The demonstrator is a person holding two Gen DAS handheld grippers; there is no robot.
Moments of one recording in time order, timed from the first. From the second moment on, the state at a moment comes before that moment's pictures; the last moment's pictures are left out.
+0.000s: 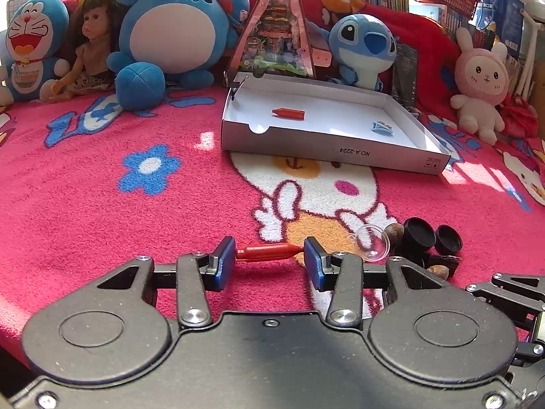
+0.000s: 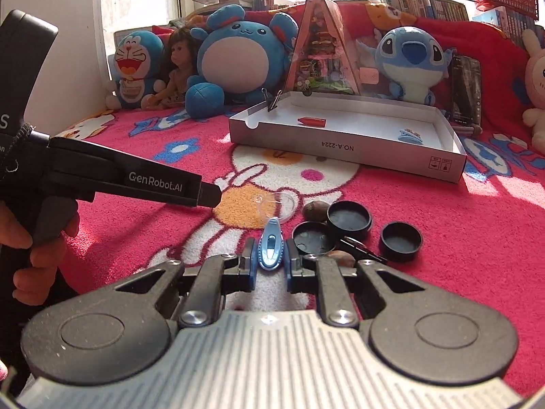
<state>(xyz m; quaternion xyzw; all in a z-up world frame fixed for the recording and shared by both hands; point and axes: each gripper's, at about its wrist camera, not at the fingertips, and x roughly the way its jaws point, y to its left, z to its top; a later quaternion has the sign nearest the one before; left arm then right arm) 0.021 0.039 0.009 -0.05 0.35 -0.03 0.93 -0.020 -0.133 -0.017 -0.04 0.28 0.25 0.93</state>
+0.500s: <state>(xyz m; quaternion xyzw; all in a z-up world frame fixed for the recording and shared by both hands) 0.017 0.018 0.005 -0.03 0.35 -0.05 0.93 -0.035 -0.188 -0.008 -0.12 0.30 0.21 0.92</state>
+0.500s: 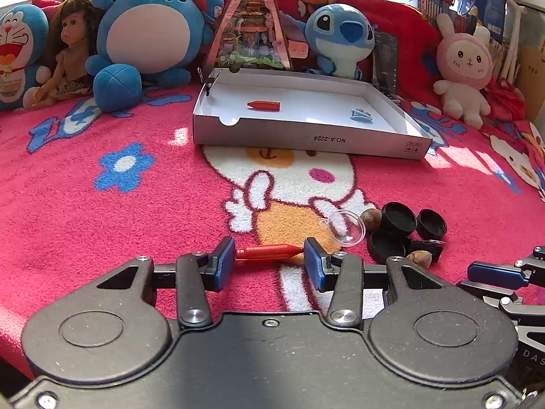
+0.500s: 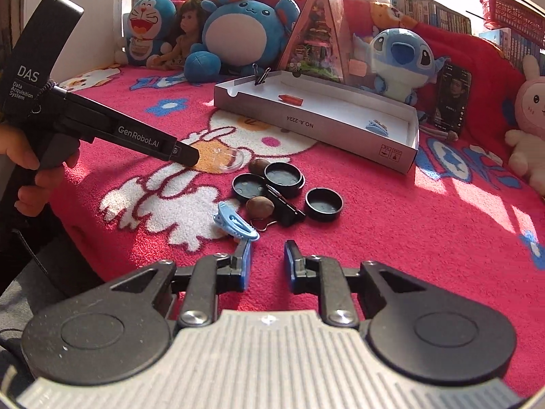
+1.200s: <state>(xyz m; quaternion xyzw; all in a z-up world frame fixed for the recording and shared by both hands) 0.000 0.032 0.007 -0.04 0.34 -0.03 0.94 -0.068 -0.132 -0.032 0.09 0.22 0.02 0.97</state>
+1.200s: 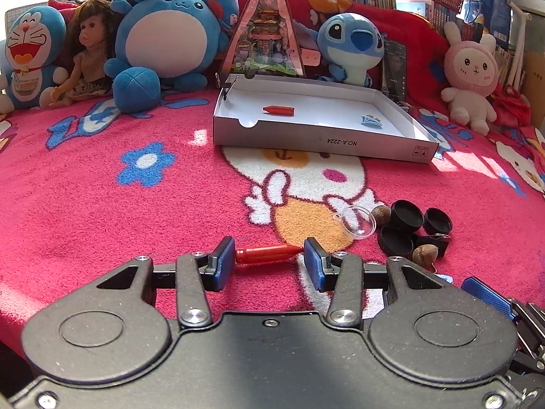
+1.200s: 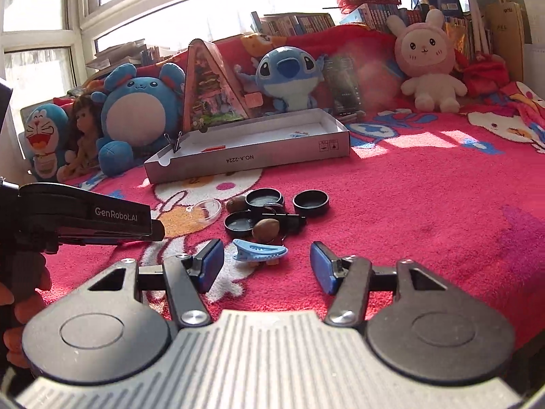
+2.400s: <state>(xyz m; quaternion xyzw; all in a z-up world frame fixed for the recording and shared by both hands) 0.085 0.026 0.064 -0.02 0.30 -0.07 0.95 0.026 -0.192 0.028 0.08 0.21 0.01 0.97</state>
